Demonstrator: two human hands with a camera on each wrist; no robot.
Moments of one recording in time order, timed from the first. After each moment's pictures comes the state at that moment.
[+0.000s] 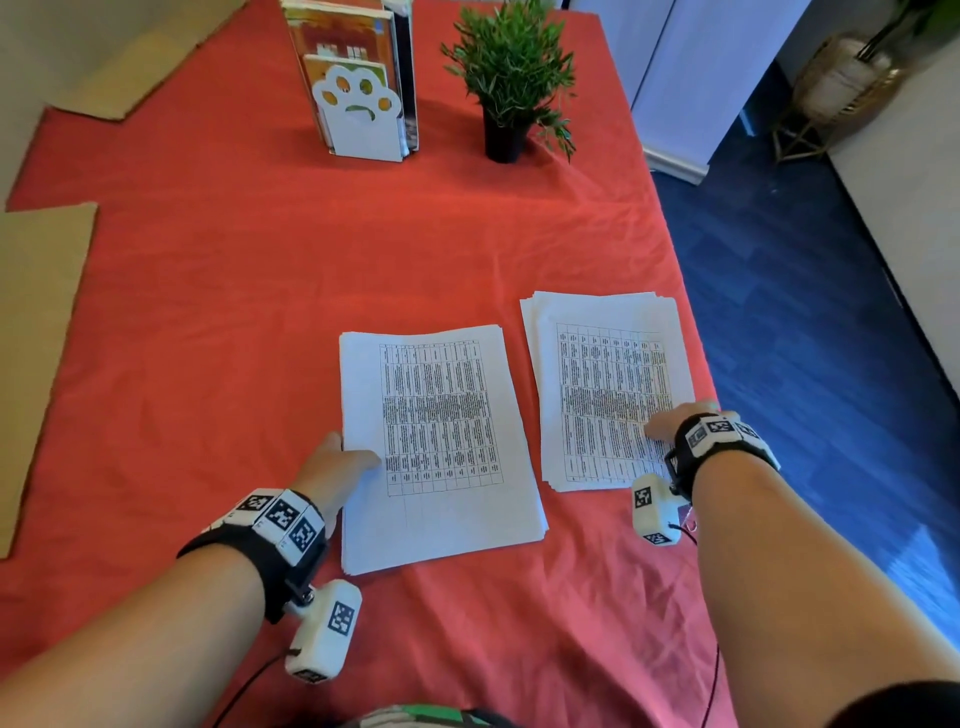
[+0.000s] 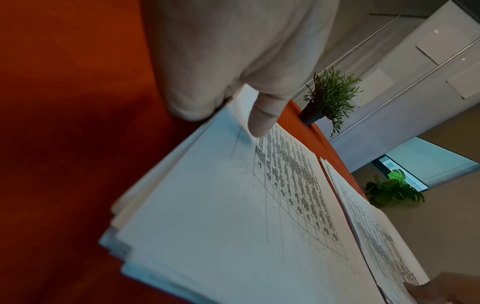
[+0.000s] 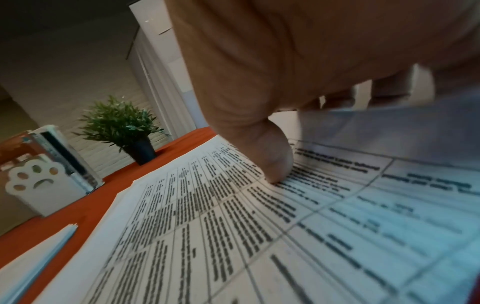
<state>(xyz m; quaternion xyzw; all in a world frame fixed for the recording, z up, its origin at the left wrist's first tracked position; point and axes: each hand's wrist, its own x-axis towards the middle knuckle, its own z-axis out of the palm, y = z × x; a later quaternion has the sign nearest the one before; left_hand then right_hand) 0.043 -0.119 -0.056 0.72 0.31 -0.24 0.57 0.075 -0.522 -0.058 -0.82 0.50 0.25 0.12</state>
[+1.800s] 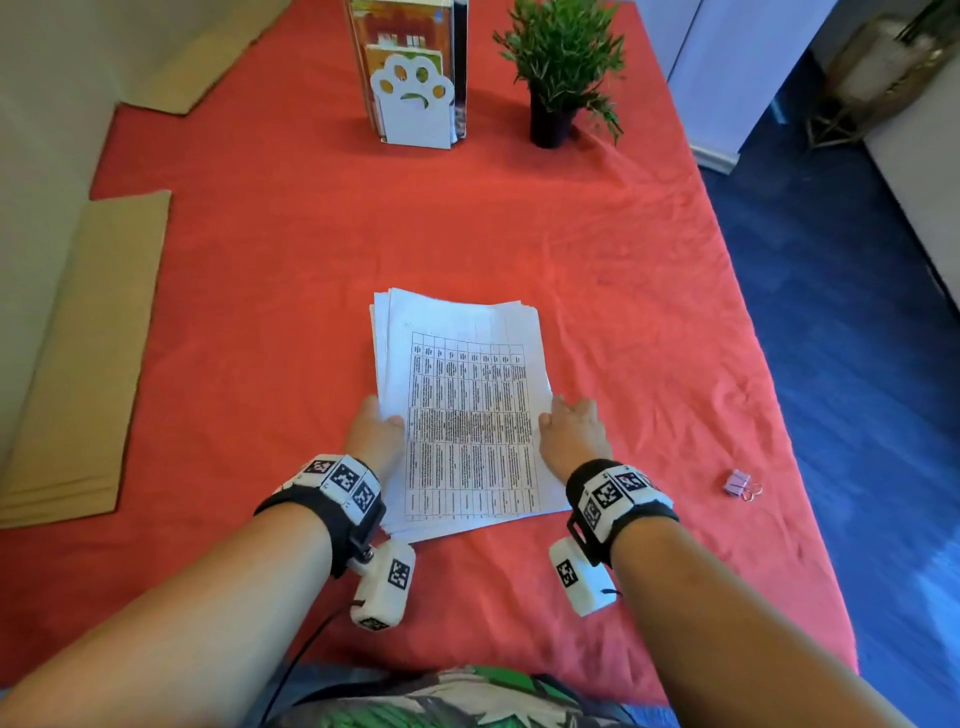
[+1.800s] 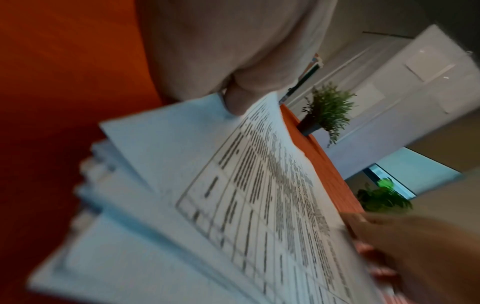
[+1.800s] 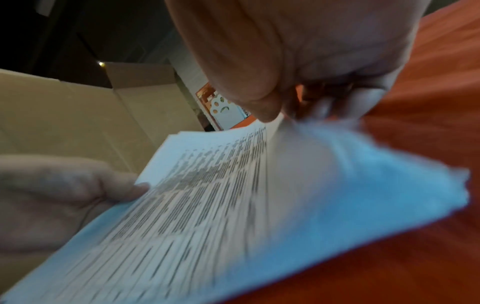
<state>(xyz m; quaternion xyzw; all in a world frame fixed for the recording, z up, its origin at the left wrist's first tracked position) 0.033 -0.093 -0.037 0.84 0.24 -0.19 0.45 0.017 -0.306 -0.040 -0.93 0.19 0.21 0.24</state>
